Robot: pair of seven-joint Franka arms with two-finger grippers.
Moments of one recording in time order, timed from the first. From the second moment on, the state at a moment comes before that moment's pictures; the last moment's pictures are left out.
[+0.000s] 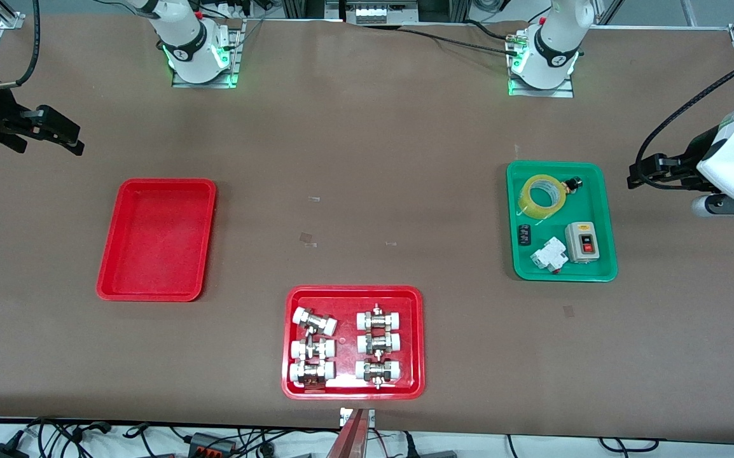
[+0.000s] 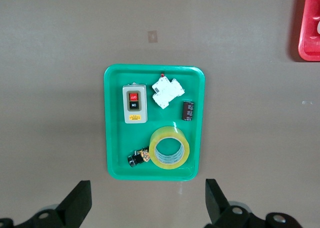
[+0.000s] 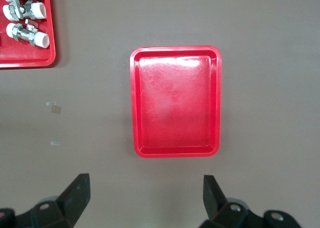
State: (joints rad) left arm 0.16 0.15 -0.21 -1.49 0.00 1.52 -0.07; right arm 0.05 0.01 0.01 -1.54 0.00 1.55 0.10
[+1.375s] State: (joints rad) left arm 0.19 0.40 -0.20 -1.87 -0.06 1.82 -0.07; right arm 0.06 0.01 0.02 -1.54 -0.02 1.55 0.10
